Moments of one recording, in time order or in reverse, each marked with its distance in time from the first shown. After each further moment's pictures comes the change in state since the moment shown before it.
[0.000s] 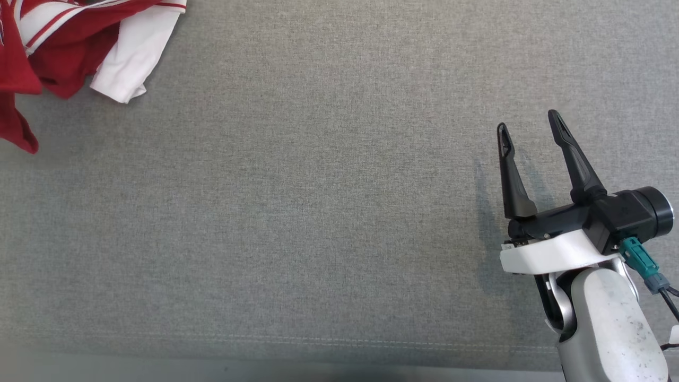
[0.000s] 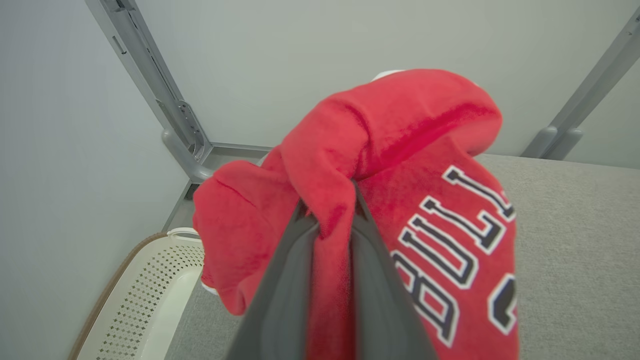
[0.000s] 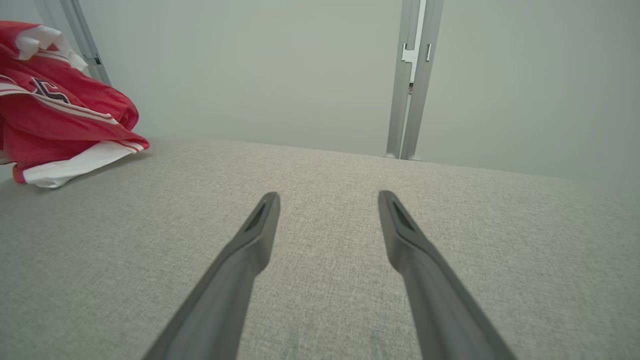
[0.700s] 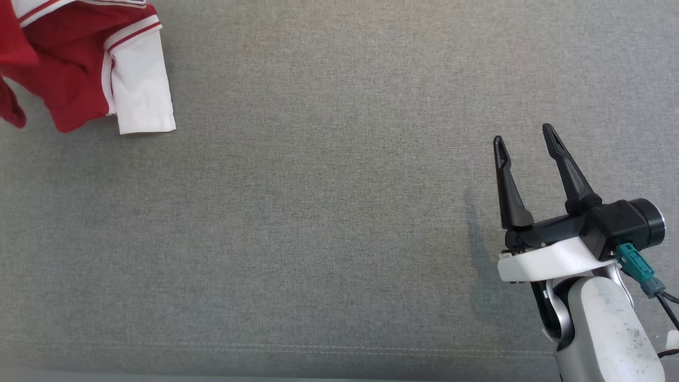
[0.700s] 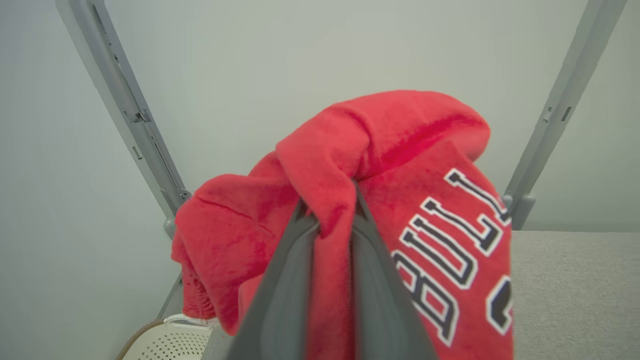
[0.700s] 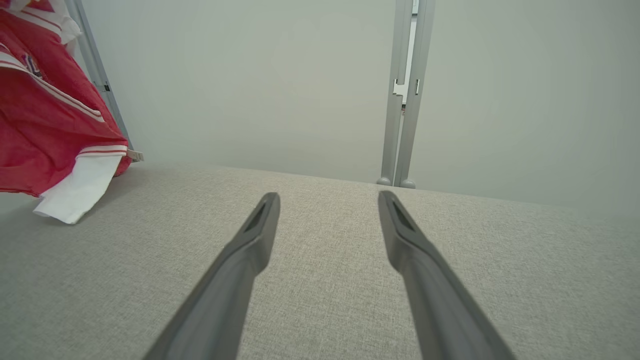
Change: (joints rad) left arm 0.005 0.020 -0.007 -0.154 0.007 0.025 -0.032; right arm 0.021 0.000 0.006 0.025 0.029 0.000 0.000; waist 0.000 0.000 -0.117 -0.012
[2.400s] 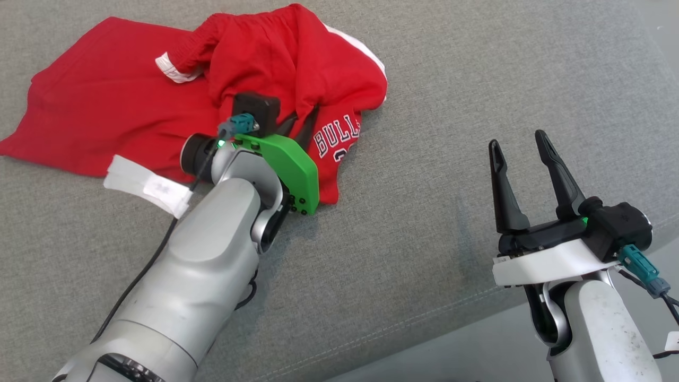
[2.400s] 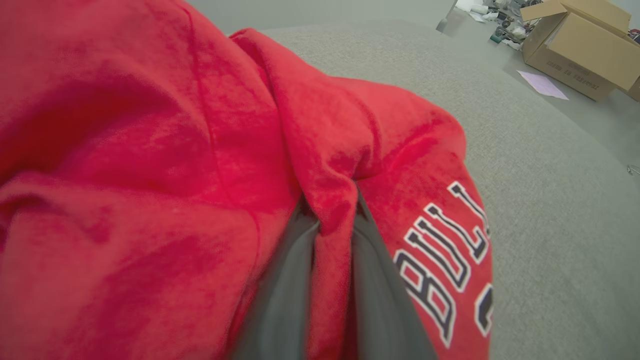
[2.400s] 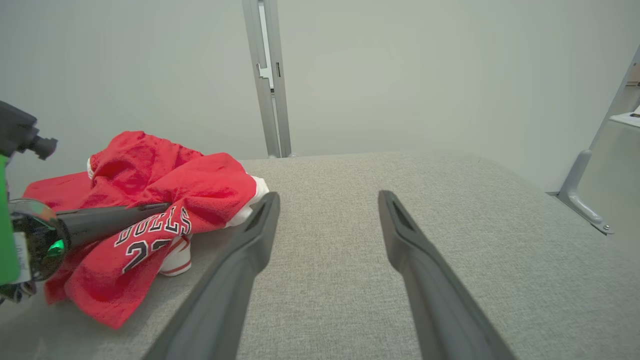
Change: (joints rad) left arm 0.021 -0.554 -0.556 0.440 -0.012 0.040 -0.268; right arm 0.008 -0.001 0.028 0.007 0.119 0.000 0.000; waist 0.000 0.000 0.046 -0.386
